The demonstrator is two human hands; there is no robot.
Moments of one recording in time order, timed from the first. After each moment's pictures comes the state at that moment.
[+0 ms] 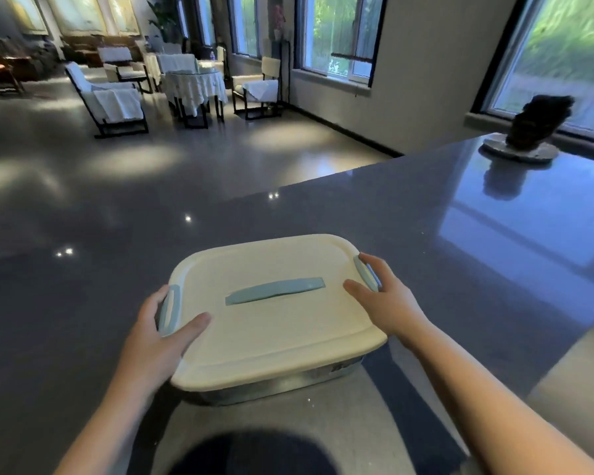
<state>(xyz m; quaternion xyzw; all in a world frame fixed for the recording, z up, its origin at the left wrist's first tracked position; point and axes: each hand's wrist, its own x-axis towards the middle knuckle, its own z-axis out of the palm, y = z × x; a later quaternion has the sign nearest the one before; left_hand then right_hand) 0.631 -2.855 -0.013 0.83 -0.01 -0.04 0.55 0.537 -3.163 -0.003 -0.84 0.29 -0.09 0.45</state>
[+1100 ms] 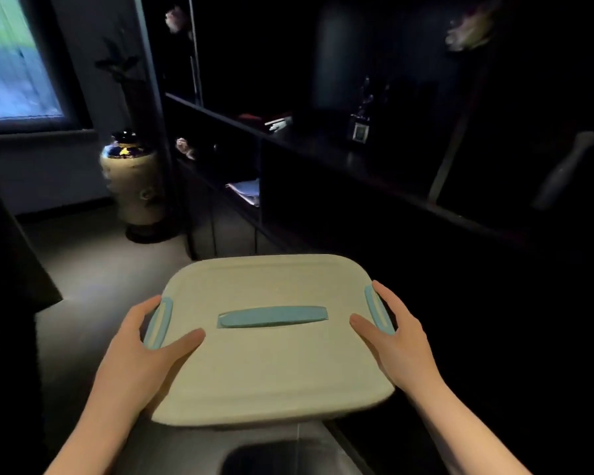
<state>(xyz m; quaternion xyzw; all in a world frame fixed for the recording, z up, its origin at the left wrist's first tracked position) 0.147 -3.018 0.019 0.56 -0.67 -0.40 0.29 -0.114 -2.849 -0.006 -0.28 0.76 -0.55 0.19</state>
